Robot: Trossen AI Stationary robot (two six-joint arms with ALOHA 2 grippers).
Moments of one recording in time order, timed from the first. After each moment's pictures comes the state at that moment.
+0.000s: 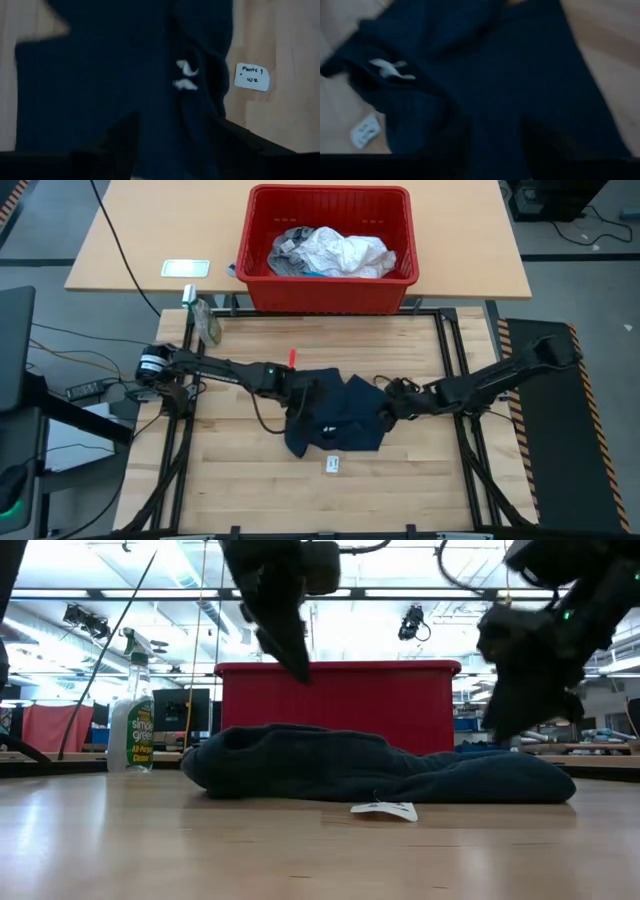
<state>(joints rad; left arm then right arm) -0.09 1.76 1.40 -0.72 0.00 -0.11 0.23 1.21 0.51 -0.26 0.28 1.06</state>
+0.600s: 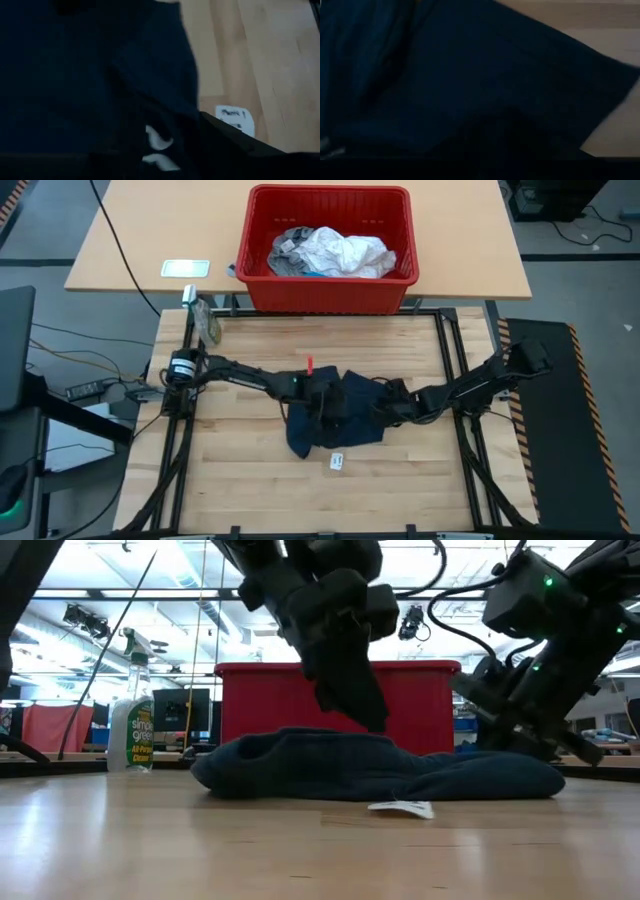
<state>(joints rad) -0.06 1.98 1.40 -0.33 0.22 -0.09 0.22 1.50 0.51 -0.18 0.47 1.55</state>
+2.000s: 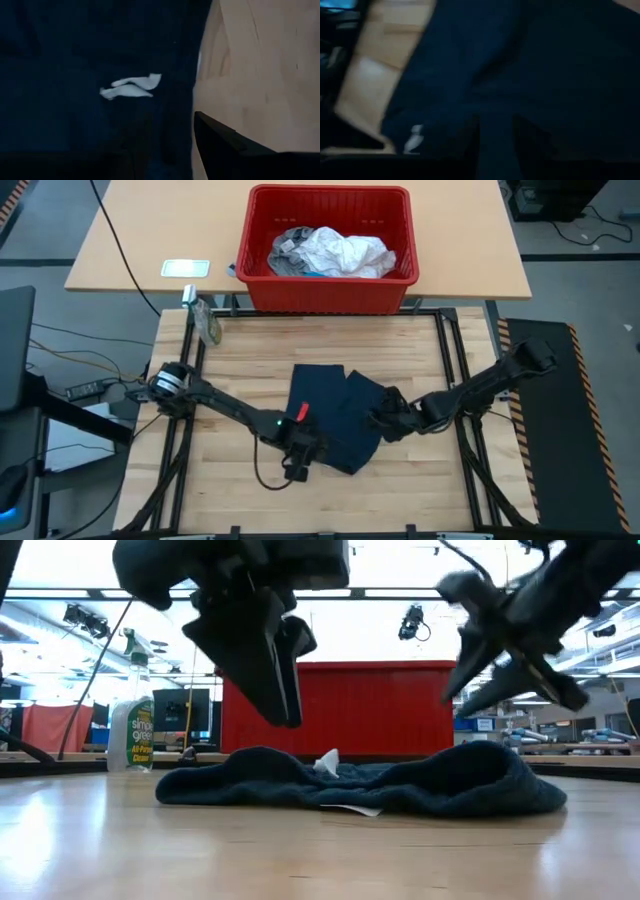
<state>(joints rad) -0.34 1.91 1.40 -0.64 -0.11 -0.13 0.38 1.43 0.73 -0.27 0.54 1.54</state>
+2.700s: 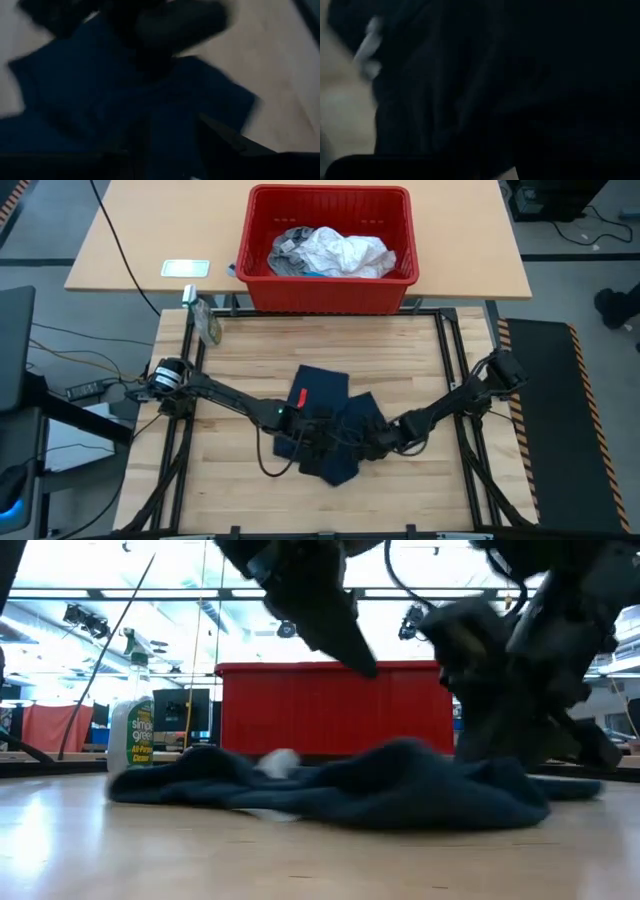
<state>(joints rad) -0.29 1.89 1.40 -0.41 -0.08 -0.04 0.42 1.72 0.81 -0.06 0.19 1.53</state>
